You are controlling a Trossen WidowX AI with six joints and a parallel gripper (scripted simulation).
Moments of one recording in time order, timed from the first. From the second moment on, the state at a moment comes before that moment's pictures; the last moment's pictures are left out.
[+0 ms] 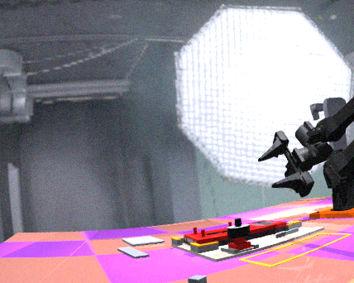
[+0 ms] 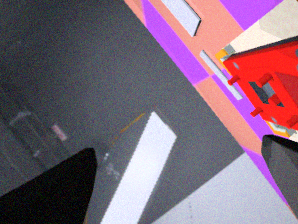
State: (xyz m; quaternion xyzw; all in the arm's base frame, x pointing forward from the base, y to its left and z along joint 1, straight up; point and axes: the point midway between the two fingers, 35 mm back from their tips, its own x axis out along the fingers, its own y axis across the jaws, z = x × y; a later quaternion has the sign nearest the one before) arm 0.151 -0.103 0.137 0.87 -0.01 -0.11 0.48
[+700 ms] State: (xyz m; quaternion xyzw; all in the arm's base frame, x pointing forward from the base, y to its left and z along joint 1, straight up) arm 0.206 -0.094 0.165 0.87 0.19 -0.23 0.38
